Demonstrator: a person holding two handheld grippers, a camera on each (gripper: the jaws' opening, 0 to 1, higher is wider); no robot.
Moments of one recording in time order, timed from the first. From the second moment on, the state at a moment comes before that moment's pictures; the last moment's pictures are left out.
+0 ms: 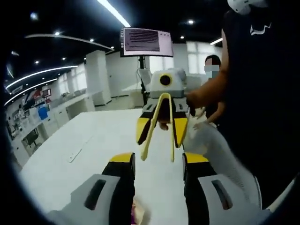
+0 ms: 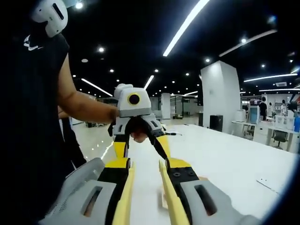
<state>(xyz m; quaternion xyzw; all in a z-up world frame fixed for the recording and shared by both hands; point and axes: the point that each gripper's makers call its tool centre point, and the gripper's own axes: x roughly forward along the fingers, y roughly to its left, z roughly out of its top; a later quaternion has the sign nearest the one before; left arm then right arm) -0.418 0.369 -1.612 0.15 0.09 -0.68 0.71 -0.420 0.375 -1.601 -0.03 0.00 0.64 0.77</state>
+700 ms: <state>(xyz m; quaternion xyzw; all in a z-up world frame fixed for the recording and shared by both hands) -0.415 0.367 -1.616 0.19 0.08 -0.67 0.71 -0.418 0.376 -1.606 -0.02 0.03 0.64 0.77</state>
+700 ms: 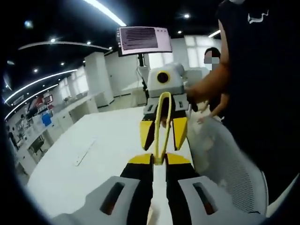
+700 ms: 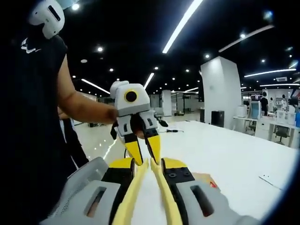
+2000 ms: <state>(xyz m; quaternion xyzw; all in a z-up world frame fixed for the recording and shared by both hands) -0.394 0.385 -1.626 0.23 0.09 -0.63 0.74 -0.400 0.303 -1.617 -0.03 0.09 0.57 0.81</state>
